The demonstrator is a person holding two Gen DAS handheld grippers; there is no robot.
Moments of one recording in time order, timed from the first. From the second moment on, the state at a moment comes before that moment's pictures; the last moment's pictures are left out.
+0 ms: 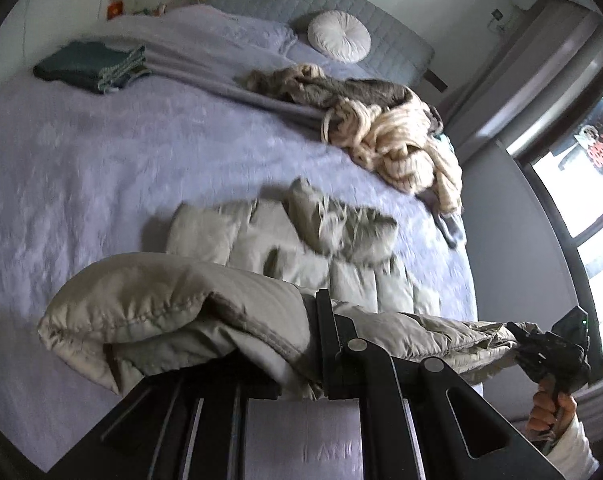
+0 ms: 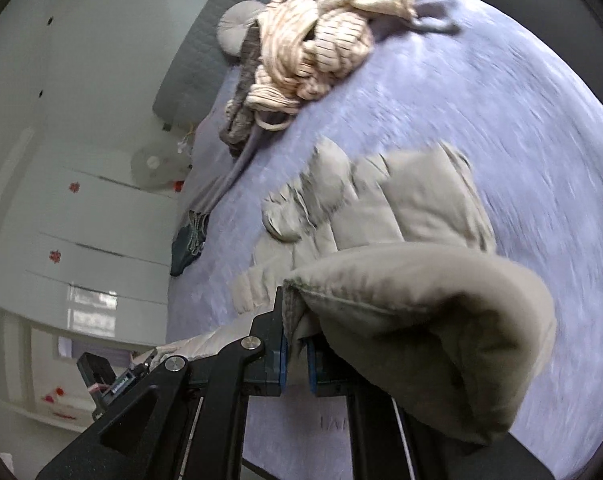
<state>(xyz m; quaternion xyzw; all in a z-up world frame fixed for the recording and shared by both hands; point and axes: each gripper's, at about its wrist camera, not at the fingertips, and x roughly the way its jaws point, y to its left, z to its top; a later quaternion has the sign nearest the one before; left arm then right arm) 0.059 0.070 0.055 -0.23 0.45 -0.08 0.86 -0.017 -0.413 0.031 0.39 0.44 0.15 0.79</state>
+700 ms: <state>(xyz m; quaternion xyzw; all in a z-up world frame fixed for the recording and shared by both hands) 0.269 0.057 -0.084 -0.15 0.56 -0.07 0.81 0.170 -0.403 -0.043 0.37 0.48 0.07 0.79</state>
